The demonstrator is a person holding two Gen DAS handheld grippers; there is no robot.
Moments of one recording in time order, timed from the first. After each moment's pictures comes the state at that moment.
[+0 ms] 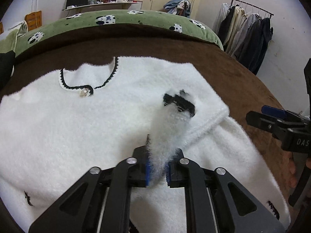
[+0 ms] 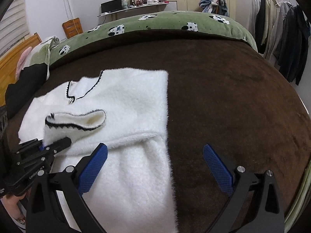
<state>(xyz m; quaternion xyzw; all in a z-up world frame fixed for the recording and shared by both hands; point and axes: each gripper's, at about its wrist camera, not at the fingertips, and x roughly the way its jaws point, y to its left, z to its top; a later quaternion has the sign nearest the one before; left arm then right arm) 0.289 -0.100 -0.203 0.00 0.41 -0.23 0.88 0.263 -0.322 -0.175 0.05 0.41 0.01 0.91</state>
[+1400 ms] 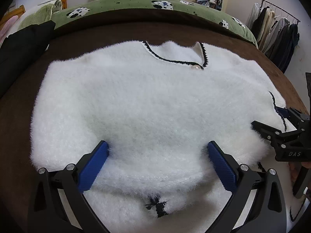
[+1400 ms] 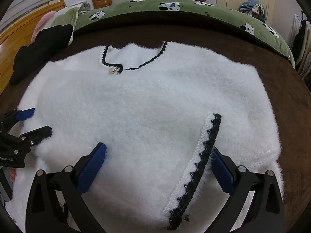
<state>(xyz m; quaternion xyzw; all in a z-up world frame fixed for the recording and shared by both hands) 0.326 0.051 -0.232 0.01 0.45 -0.14 0.88 0.315 -0.180 -0.240 -0.03 0.44 0.09 0.89</state>
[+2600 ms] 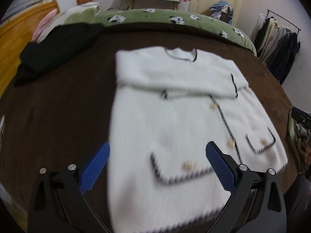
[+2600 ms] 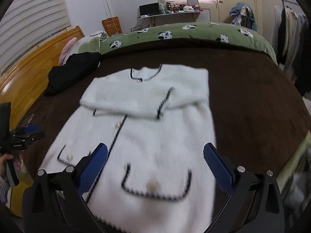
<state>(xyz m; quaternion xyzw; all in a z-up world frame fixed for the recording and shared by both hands) 0.087 0.122 -0.122 -0.02 0.45 -0.07 0.89 0.075 -0.280 -0.110 0.06 0.41 0.13 0.90</state>
